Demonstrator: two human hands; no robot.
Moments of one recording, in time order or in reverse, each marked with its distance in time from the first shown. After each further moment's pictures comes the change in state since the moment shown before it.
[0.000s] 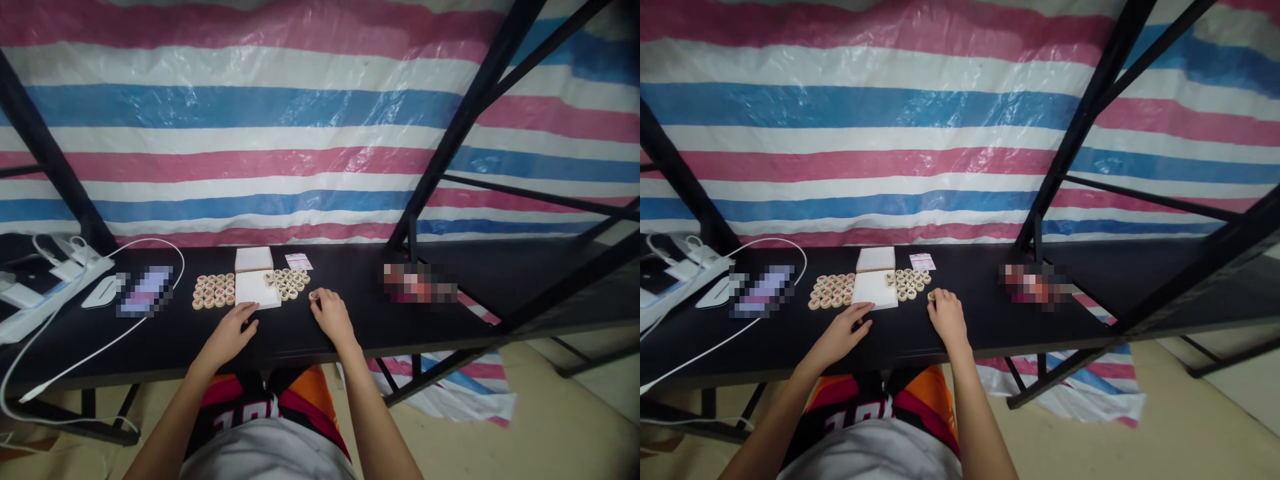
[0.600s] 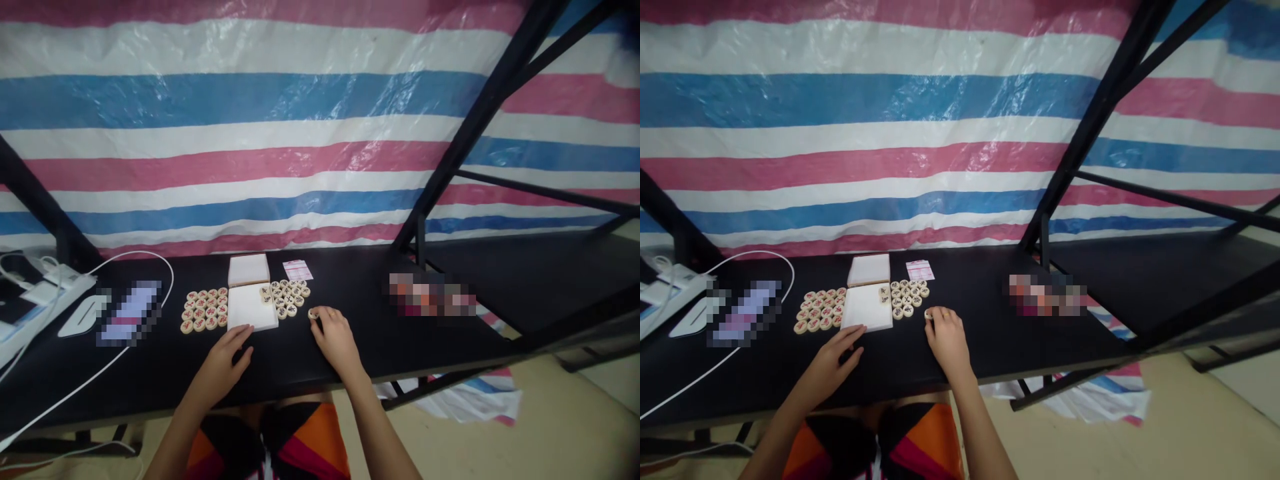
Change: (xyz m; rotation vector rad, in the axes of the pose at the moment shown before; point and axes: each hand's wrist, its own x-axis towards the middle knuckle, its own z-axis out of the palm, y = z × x) left_hand -0.003 -0.004 0.000 0.007 0.009 -0.036; right_hand -0.002 -0.002 -0.001 0.091 -0.011 -0.005
